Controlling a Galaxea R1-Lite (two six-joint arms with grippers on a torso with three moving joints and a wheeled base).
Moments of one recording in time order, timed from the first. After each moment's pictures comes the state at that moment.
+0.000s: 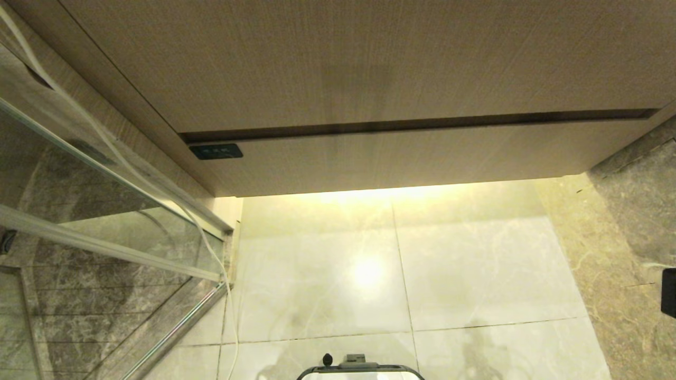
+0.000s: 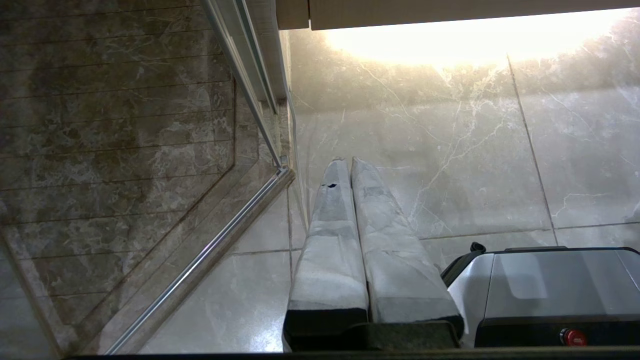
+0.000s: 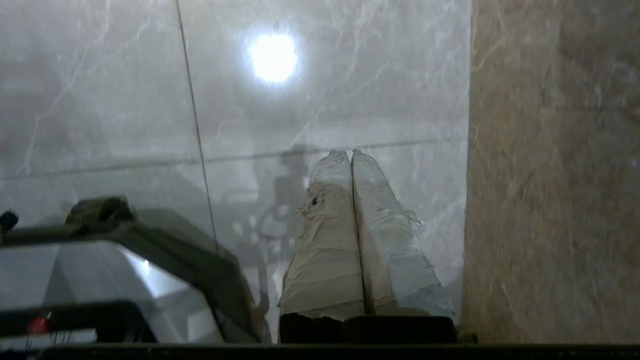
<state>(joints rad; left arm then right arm) 0.00 0.00 0.00 -0.01 0.00 0.00 -0.16 1.07 -0.50 -0.14 0.00 -0.14</state>
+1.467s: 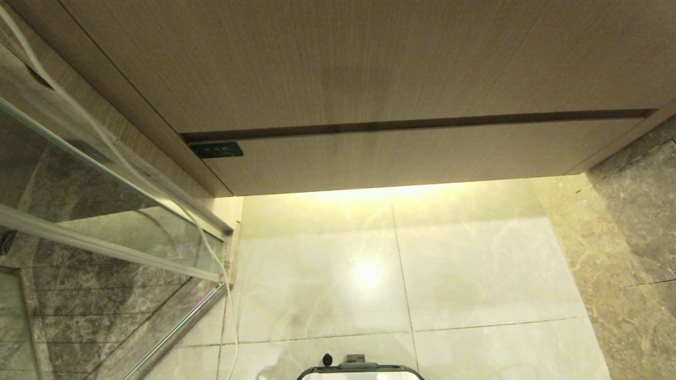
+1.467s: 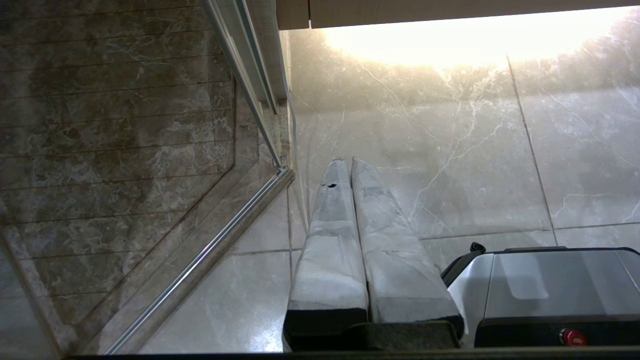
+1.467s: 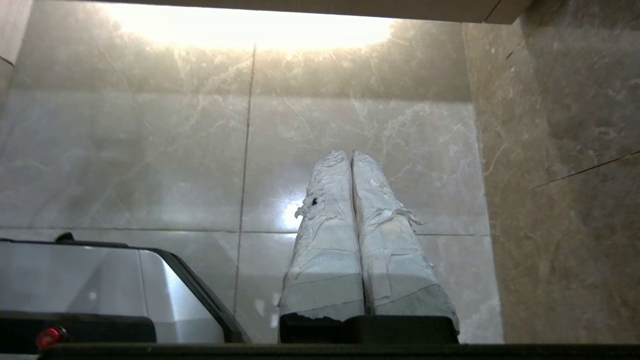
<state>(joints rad) 0.00 0.00 0.00 -0.01 0.00 0.00 -0.01 0.01 0.00 -0.07 0.01 -0.13</state>
